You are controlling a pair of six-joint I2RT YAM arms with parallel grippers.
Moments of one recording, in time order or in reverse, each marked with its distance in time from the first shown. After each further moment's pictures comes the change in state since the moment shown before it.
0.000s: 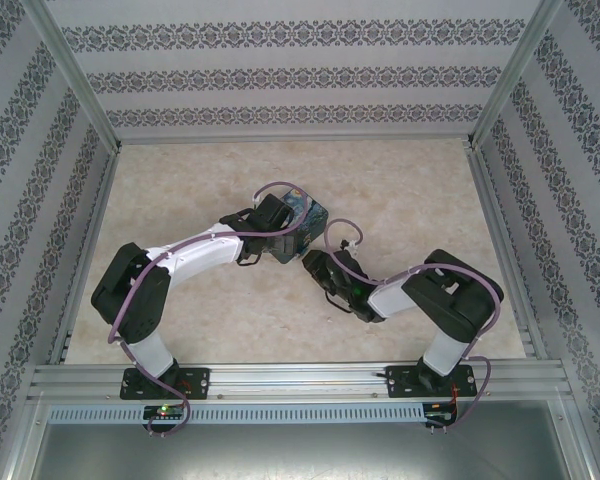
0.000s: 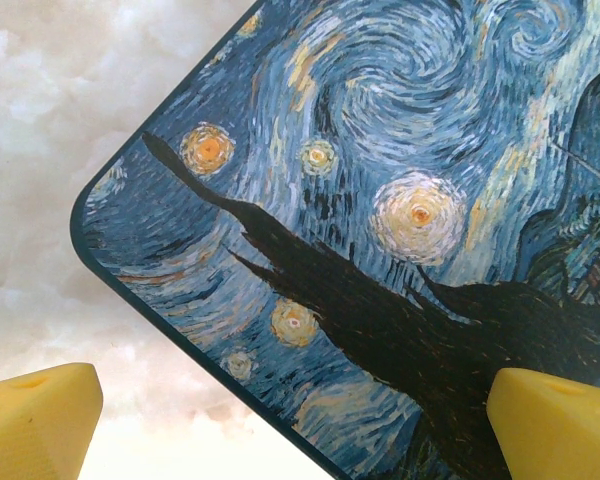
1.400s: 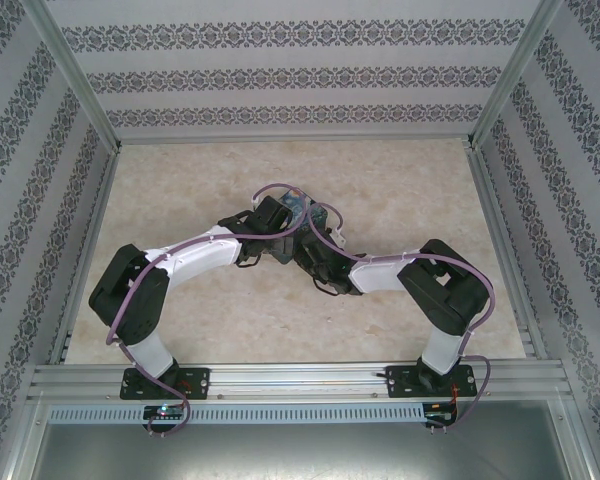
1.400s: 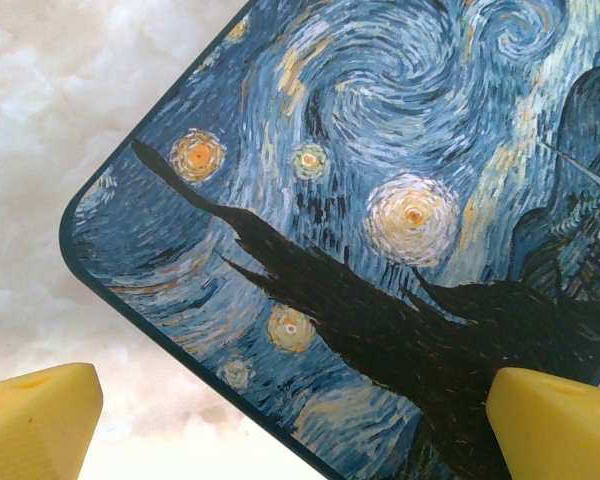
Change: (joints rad) left arm 0.000 -0.014 -0.031 0.037 0.008 -0.003; right arm -0.001 0.056 0.311 -0.515 0.005 -0.040
